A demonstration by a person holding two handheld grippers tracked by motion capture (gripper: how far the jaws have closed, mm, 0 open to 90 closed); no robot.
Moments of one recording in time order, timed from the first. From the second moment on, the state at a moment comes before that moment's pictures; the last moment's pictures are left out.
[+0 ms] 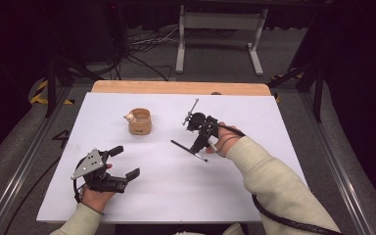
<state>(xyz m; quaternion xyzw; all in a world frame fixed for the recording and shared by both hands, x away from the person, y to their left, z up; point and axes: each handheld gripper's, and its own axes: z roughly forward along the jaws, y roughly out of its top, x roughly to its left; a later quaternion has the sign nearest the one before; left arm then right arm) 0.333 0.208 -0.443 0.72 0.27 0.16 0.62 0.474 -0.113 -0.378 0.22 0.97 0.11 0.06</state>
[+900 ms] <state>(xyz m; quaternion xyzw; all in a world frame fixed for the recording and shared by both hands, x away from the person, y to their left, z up) 0.333 0.208 -0.444 0.72 0.28 0.15 0.62 0.475 -0.105 -0.410 0.23 0.97 0.09 0.05</state>
